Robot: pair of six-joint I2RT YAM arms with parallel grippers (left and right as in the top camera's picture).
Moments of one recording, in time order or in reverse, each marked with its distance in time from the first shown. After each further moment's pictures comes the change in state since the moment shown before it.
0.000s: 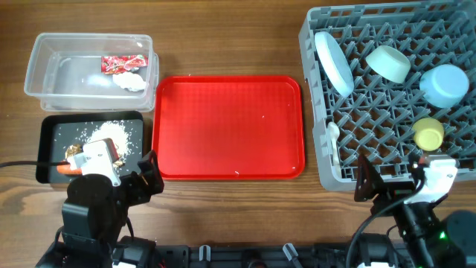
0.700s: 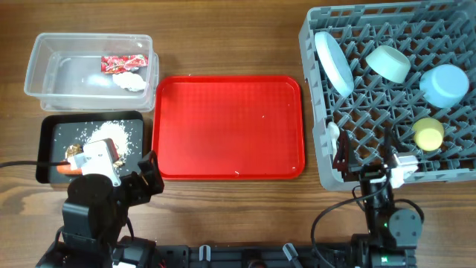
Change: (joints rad) left arm 0.000 0.000 -0.002 -0.003 0.000 0.000; right arm 0.041 -0.299 -0.892 1.085 0.042 0.097
